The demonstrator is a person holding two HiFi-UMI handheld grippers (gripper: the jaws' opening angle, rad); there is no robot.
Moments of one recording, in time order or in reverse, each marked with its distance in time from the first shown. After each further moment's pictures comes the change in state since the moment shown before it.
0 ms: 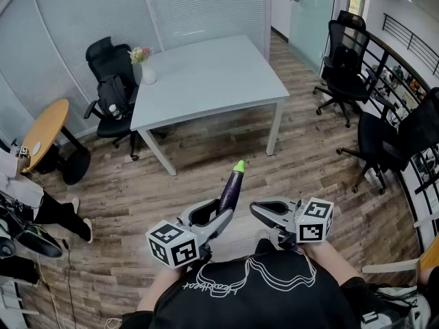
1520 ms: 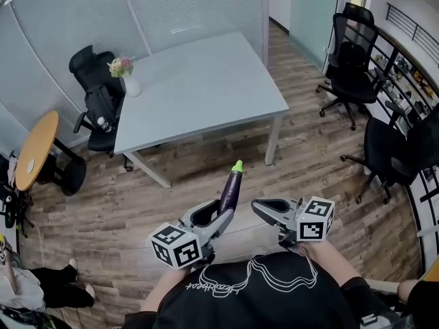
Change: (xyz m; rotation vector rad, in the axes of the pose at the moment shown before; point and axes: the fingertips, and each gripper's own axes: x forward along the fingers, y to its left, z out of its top) left arm 0.170 0.101 0.072 -0.061 0.029 0.035; right arm 0.001 -0.194 0.091 0.078 -0.023 -0.034
